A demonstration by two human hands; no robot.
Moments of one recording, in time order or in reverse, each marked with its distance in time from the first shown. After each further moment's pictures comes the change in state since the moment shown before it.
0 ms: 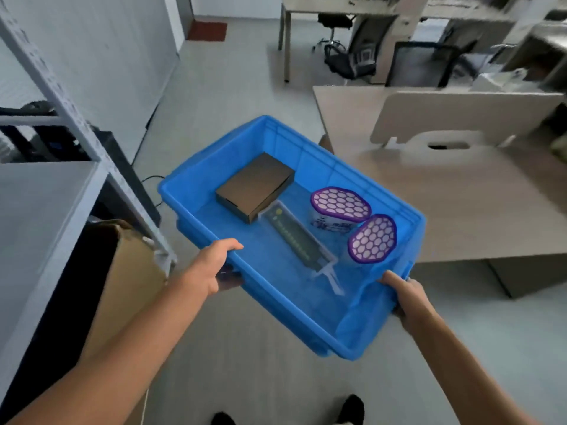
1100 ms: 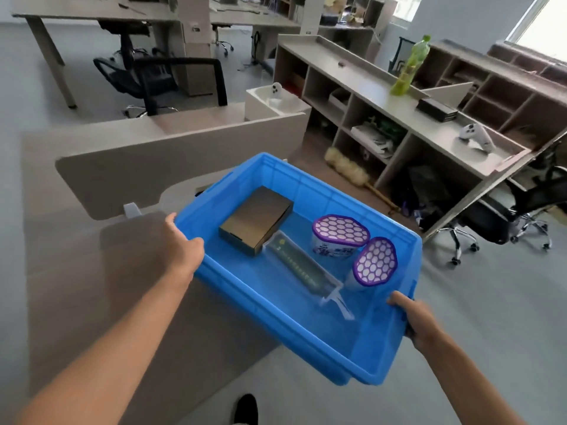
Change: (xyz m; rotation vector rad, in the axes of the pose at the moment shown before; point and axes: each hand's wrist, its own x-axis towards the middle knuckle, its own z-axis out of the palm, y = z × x) left_hand 0.159 0.060 0.815 0.530 -0.014 0.640; right_hand 0.326 -0.201 -0.632 0.092 0.447 0.114
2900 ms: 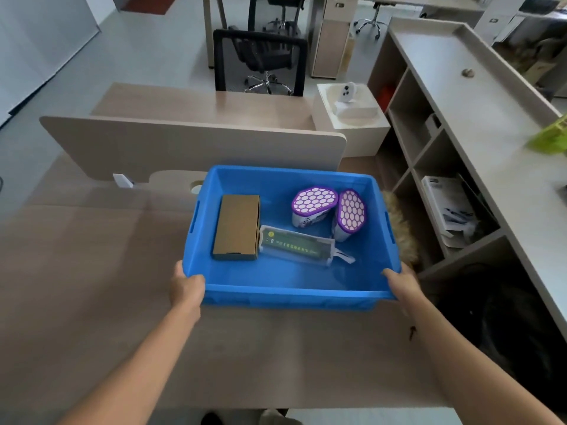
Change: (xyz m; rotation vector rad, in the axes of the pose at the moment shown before) left_hand 0.025 0.018 0.308 -0.261 0.478 -0.587; right_hand 0.481 -0.251 0.004 -0.592 -0.277 -0.329
